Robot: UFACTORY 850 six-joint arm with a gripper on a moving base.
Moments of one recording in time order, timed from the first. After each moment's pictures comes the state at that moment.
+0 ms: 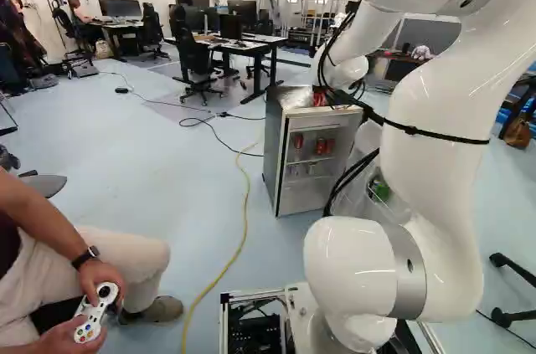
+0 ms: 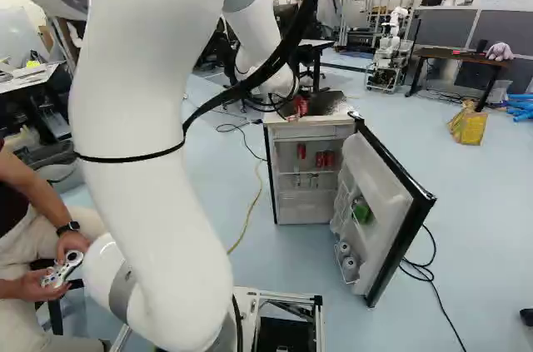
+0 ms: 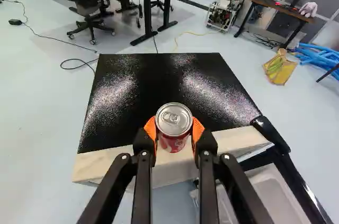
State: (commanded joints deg) arm -15.9 -16.2 -57.6 -11.3 18.7 0.0
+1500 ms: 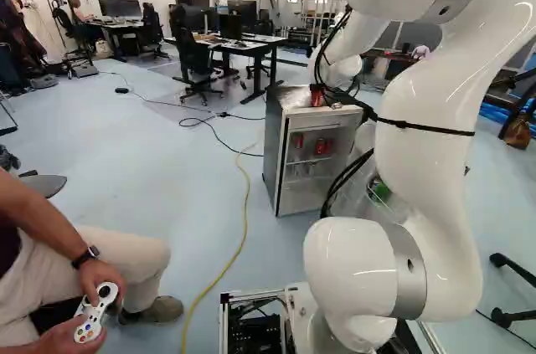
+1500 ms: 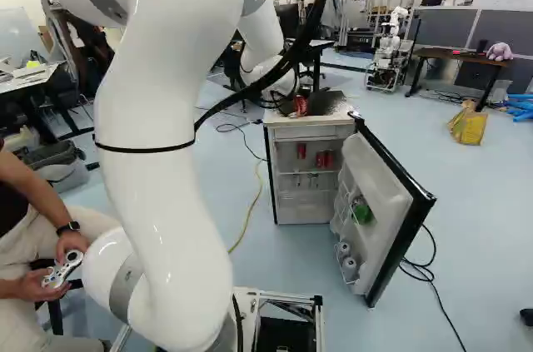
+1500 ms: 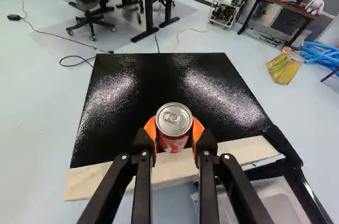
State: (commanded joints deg) arm -15.2 -21.1 -63.5 -11.3 16.0 0.0
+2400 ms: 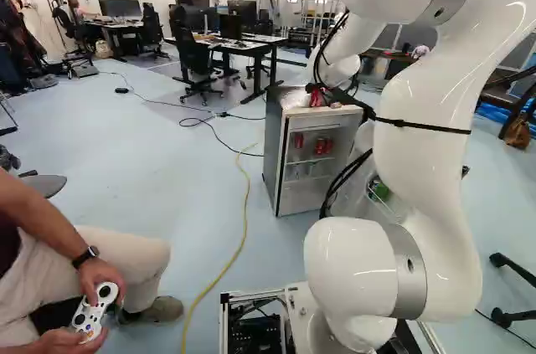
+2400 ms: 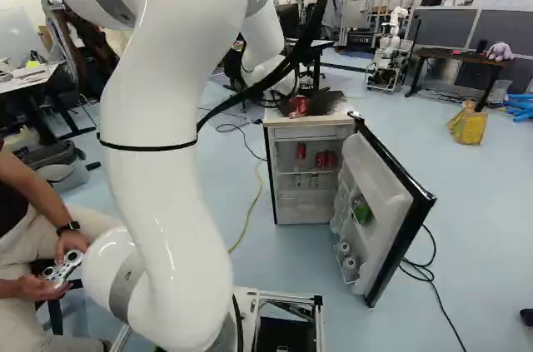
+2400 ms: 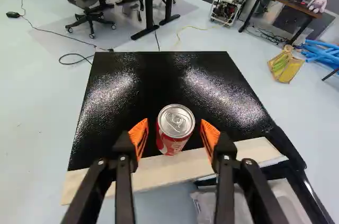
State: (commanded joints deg) arm -15.0 -22.1 -64.7 -11.3 15.2 0.0
